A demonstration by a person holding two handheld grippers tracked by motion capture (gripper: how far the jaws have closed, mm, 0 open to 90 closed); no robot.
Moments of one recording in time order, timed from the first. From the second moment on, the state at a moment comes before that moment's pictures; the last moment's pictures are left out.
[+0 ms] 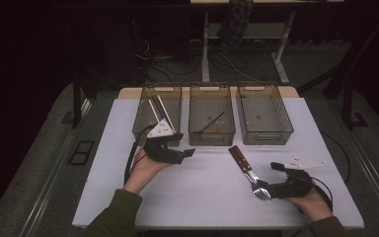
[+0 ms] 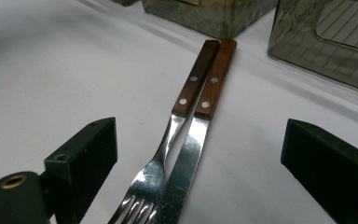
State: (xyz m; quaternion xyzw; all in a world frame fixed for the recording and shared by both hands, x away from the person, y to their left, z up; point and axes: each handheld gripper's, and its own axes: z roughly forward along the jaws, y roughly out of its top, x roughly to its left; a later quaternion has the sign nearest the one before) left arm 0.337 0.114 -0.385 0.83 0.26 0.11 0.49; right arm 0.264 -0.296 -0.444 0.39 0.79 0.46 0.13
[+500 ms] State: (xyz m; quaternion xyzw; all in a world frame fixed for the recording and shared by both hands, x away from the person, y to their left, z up) left arm 0.296 0.156 -0.419 0.81 0.27 0.08 0.51; right arm 0.265 -0.297 -0.441 0.39 0.79 0.45 0.12
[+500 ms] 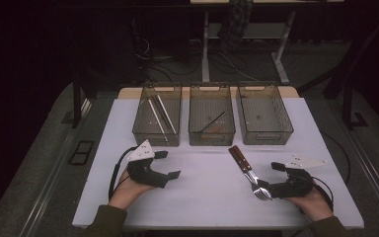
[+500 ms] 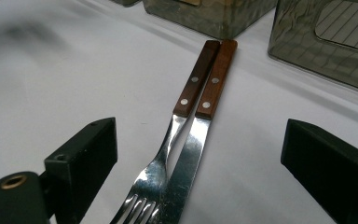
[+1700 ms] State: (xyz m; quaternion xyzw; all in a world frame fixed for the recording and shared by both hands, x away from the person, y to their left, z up) left arm 0.273 0.148 -0.438 0.85 0.26 0.06 0.46; right arm 0.289 -0.231 -0.429 0.34 0.87 0.35 0.07
